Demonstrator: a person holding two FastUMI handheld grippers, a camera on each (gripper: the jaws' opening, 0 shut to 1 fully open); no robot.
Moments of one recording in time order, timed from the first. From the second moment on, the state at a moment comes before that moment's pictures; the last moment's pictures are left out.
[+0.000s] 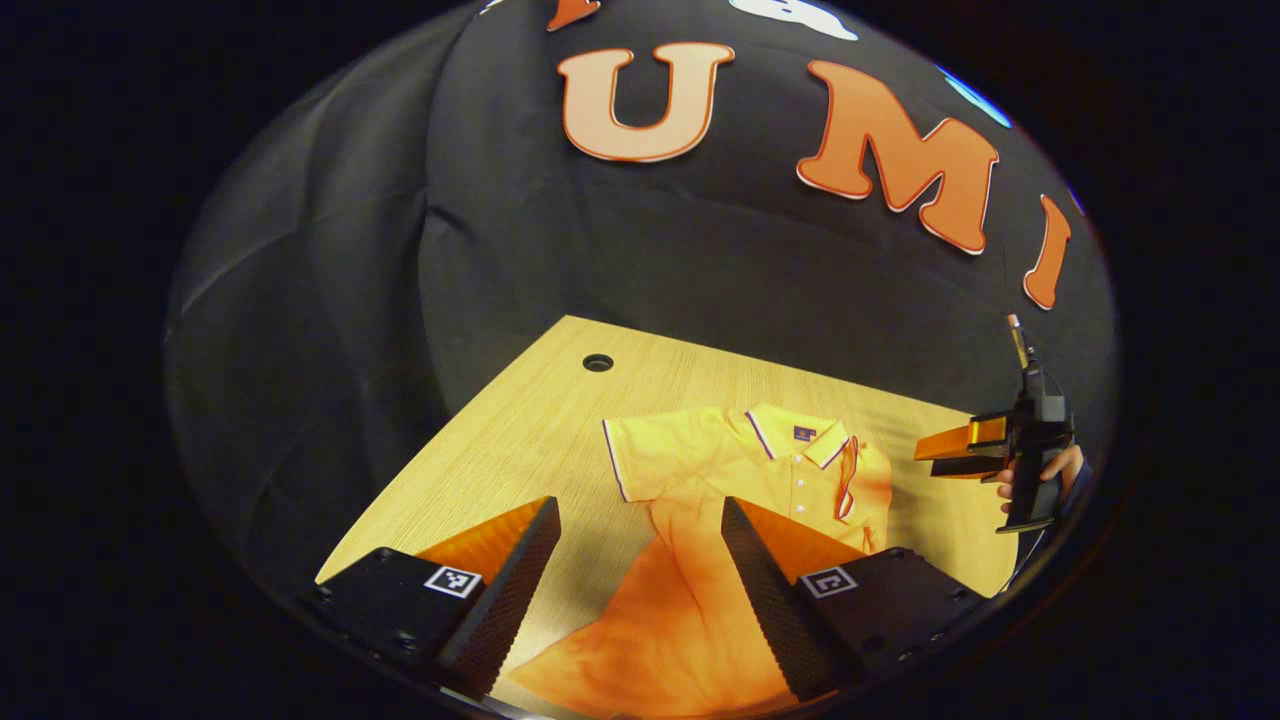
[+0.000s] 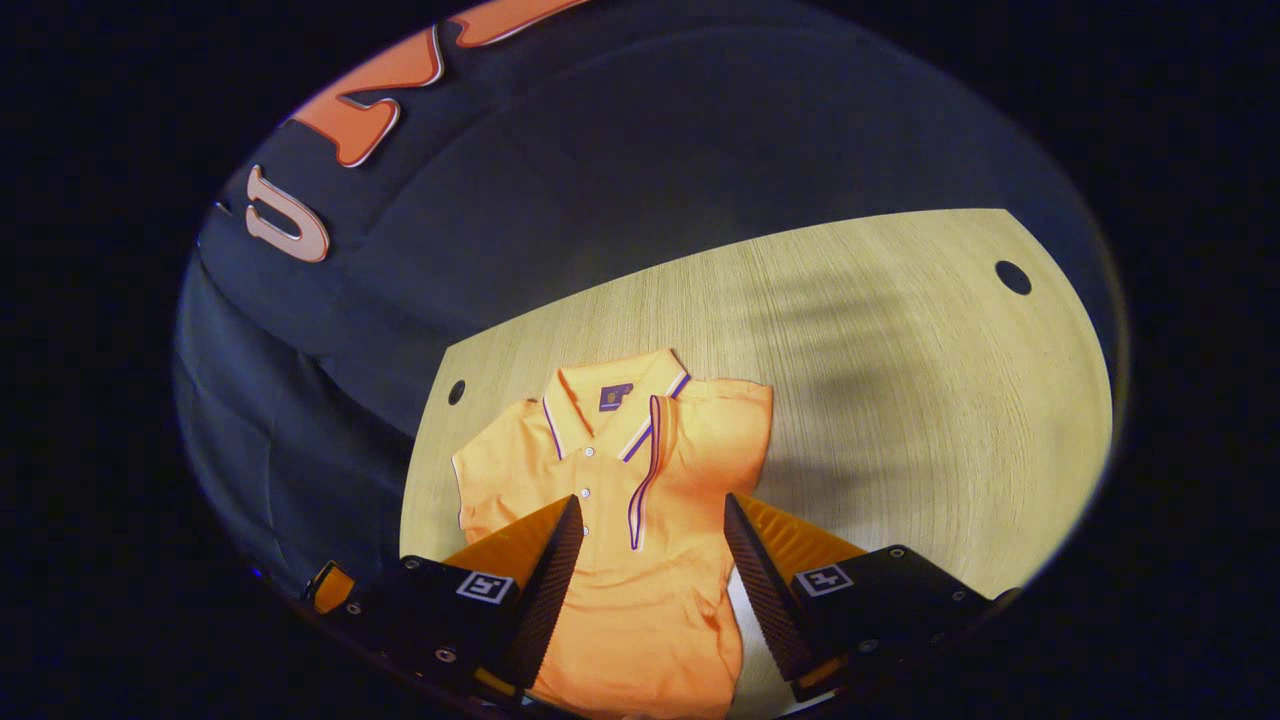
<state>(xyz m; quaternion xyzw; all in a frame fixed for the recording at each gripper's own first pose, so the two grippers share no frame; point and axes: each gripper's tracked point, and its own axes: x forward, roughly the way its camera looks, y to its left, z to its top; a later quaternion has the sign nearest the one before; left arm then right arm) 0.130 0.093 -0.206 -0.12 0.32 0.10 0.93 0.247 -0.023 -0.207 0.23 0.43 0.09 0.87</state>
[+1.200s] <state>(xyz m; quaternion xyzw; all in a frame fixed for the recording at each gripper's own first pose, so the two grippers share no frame) 0.293 0.138 -0.372 -0.17 0.57 0.04 0.80 0.133 -0.043 -0.128 0.21 0.25 -0.11 0.94</state>
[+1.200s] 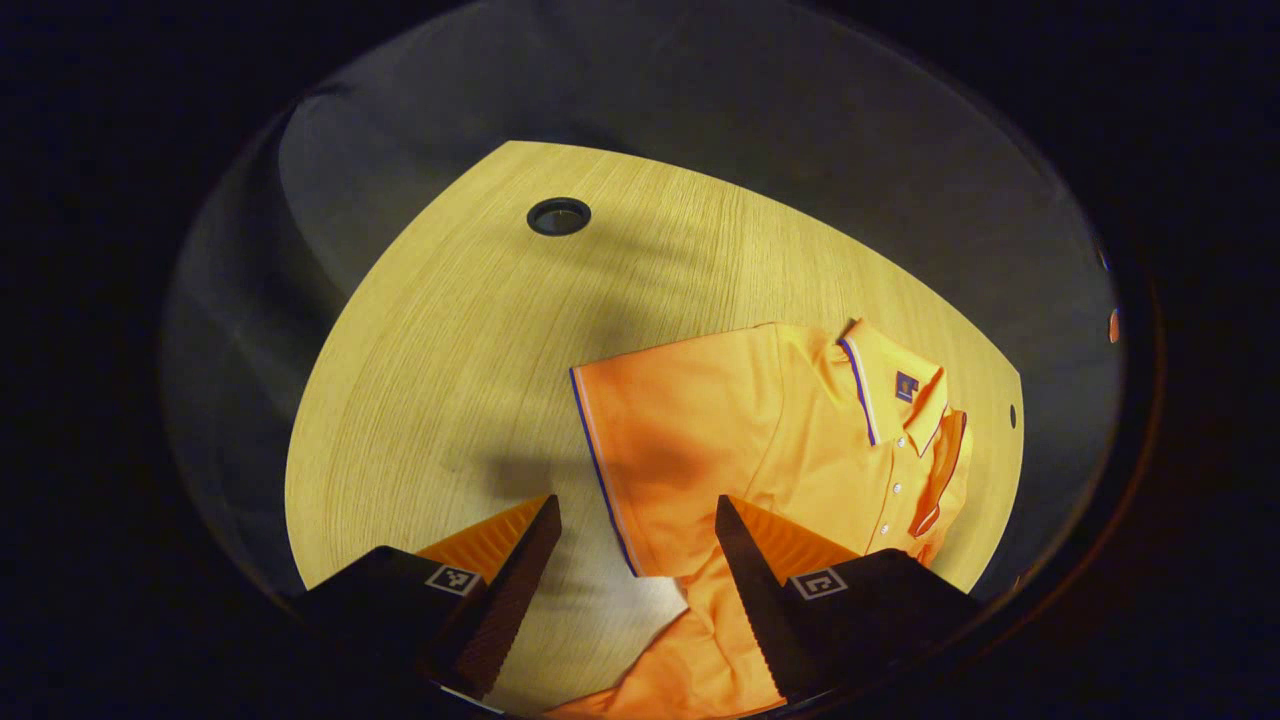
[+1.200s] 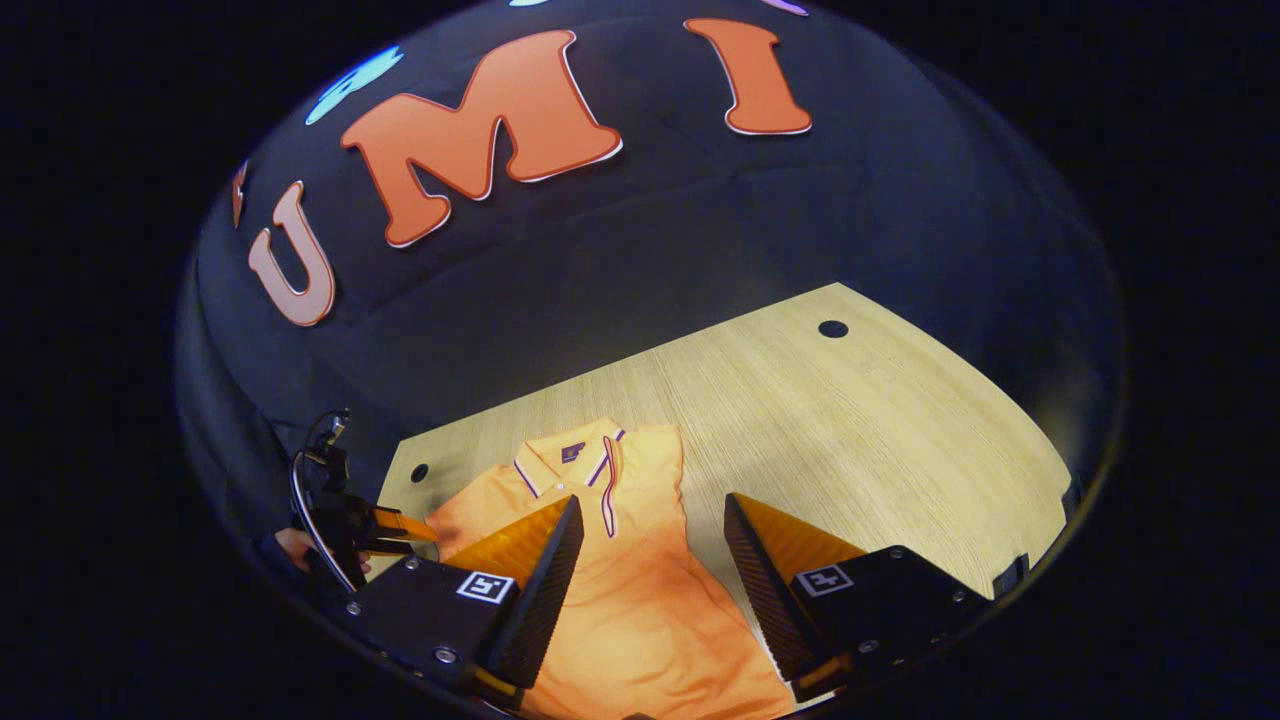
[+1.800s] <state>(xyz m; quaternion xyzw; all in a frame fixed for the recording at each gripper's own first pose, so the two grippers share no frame) 0.311 0.138 -0.398 -0.09 0.61 0.05 0.79 0.084 -0.066 -0.105 0.16 0.21 -0.16 0.95</state>
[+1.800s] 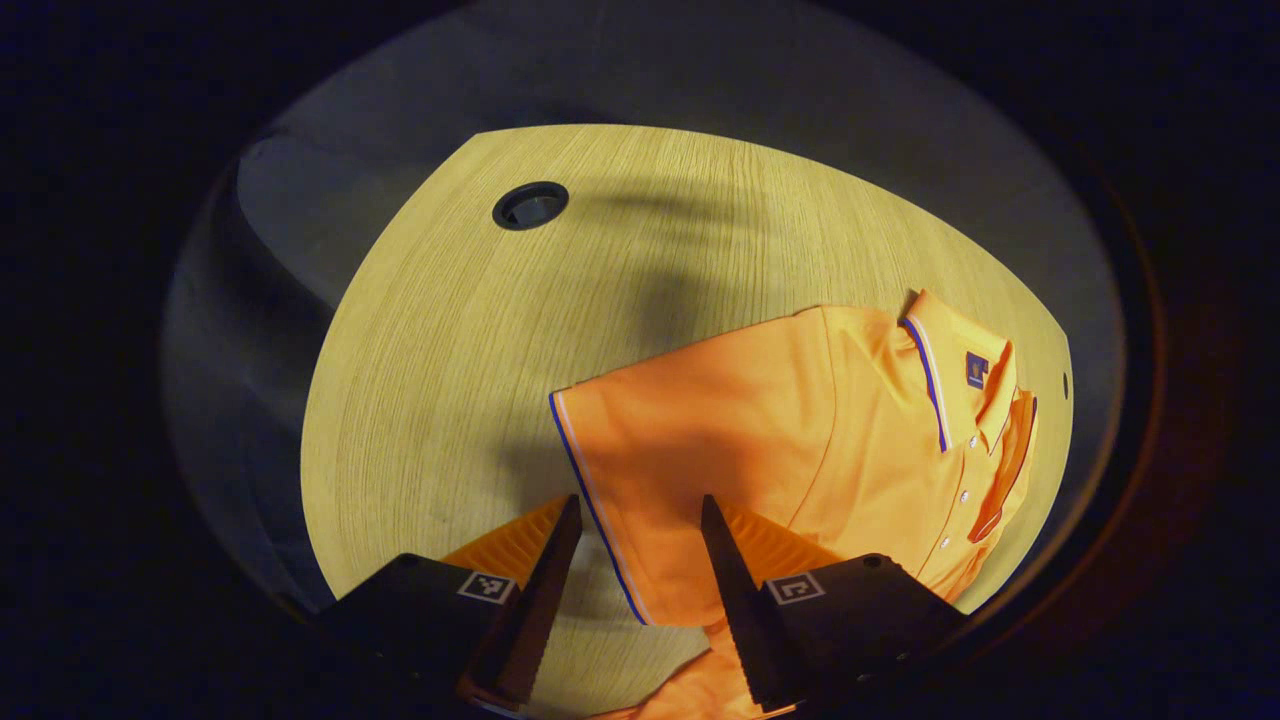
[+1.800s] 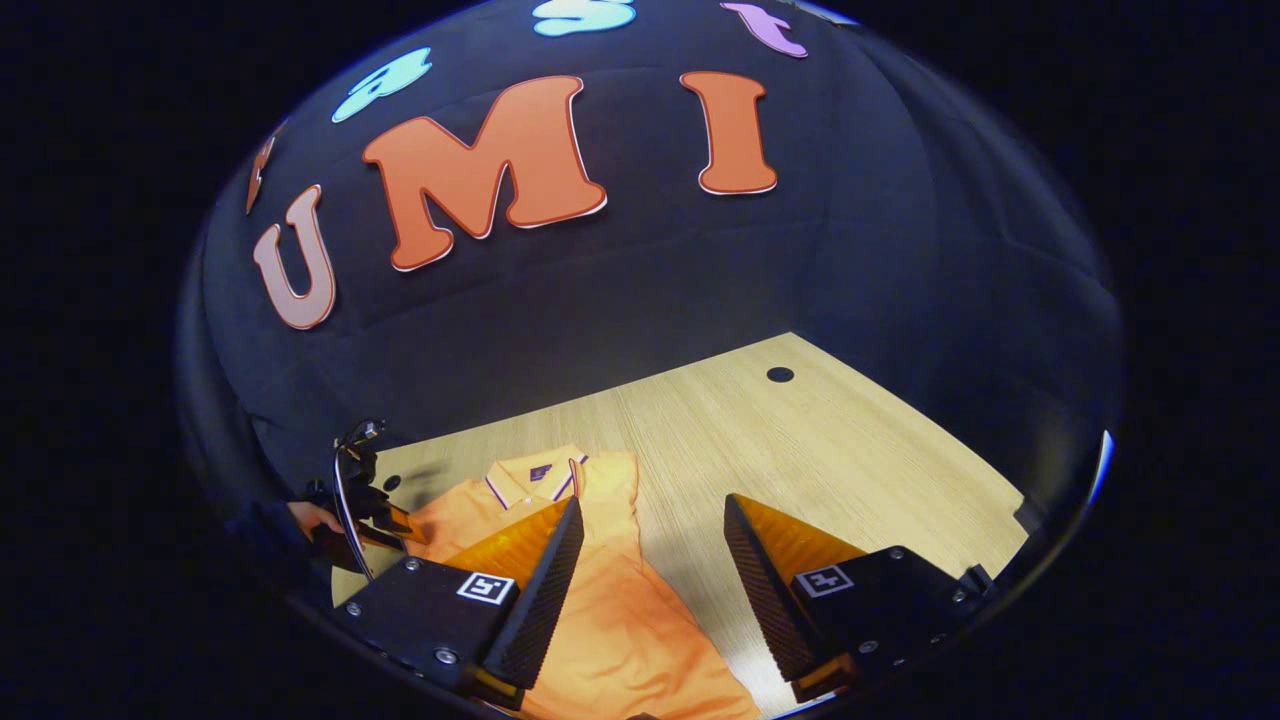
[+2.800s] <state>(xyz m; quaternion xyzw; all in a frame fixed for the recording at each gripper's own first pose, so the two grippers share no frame) 0.349 0.019 -0.317 -0.07 0.46 -0.16 0.87 0.040 -0.071 -0.130 0.17 0.23 -0.17 0.94</state>
